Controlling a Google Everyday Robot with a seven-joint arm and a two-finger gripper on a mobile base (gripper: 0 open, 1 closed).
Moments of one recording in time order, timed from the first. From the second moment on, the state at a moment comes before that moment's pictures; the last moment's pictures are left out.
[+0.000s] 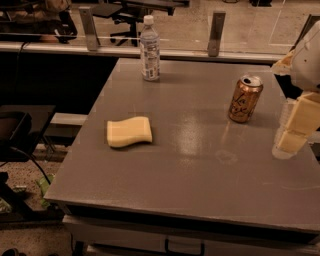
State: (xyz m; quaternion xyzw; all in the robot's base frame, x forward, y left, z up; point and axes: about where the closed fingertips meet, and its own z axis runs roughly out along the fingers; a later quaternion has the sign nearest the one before) arm 0.438 -0.217 0.976 -0.60 0.78 -0.03 0.16
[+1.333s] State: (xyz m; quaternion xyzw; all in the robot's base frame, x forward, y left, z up) arm 0.493 -0.243 0.957 -0.57 0.80 -0.01 0.20
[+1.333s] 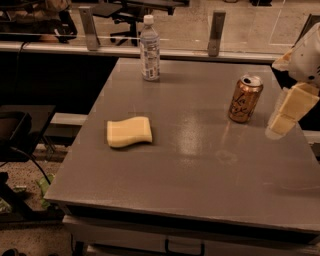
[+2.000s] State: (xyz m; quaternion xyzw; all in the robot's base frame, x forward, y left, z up) arm 0.552 -0.262 0.939 -0.53 0.81 0.01 0.24
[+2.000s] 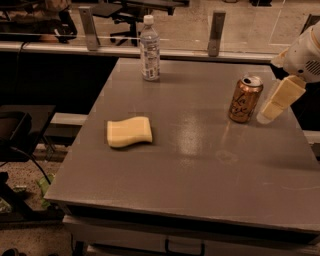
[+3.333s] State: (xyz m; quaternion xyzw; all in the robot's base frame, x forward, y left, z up) arm 0.610 -0.263 0.902 -0.48 0.83 0.07 0.27
